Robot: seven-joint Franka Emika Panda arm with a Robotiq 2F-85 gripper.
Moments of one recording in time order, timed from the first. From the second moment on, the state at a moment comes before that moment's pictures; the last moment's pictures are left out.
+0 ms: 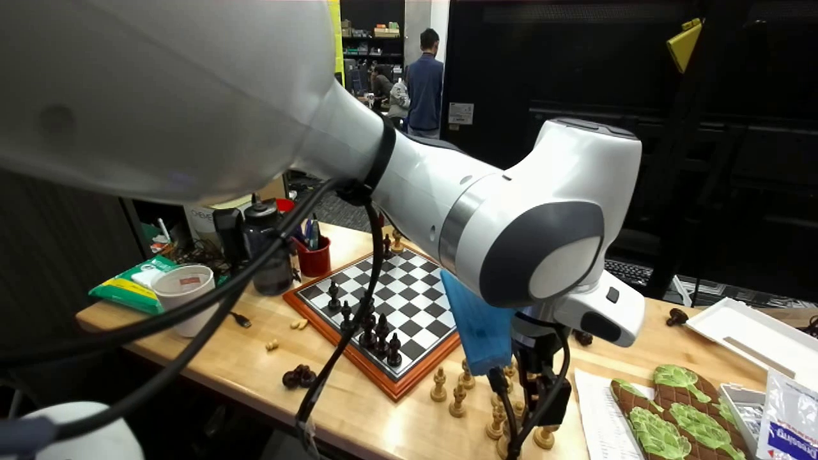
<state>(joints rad) -0.44 -0.39 -0.24 -2.52 -0.07 2.20 0.46</state>
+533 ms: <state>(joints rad) -0.44 -0.37 -0.25 -2.53 -0.05 2.20 0.44</state>
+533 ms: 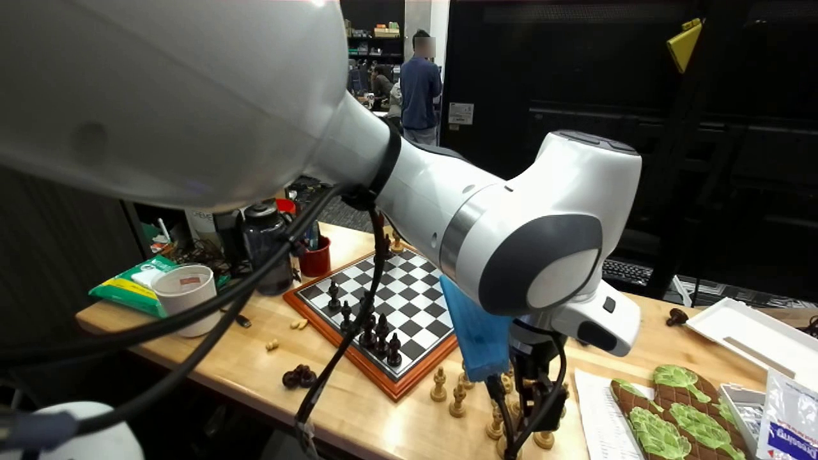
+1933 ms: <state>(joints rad) -0.44 -0.33 -0.26 -2.54 -0.05 2.20 0.44</state>
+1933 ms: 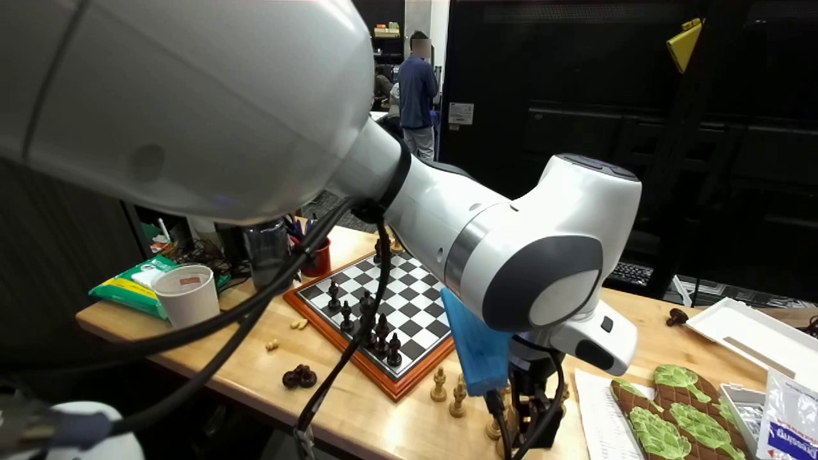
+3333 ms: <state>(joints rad) -0.44 -0.32 -0.28 -2.52 -0.05 2.20 0.44</state>
